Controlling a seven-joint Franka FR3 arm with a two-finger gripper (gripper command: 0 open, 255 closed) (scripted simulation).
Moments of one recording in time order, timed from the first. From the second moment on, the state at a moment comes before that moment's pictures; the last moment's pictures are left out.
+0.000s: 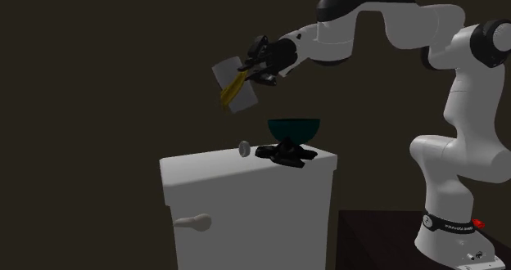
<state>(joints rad) 0.28 -0.23 -0.17 -1.99 1.07 2.52 0.15</state>
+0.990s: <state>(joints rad) 0.14 -0.53 -0.33 -2.16 0.92 2.25 0.13</state>
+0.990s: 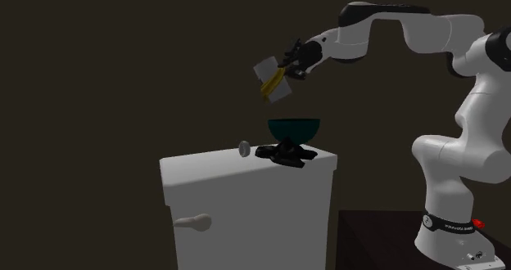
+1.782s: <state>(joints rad) 0.04 -0.68 -0.51 -2.18 0.78 1.99 0.10</state>
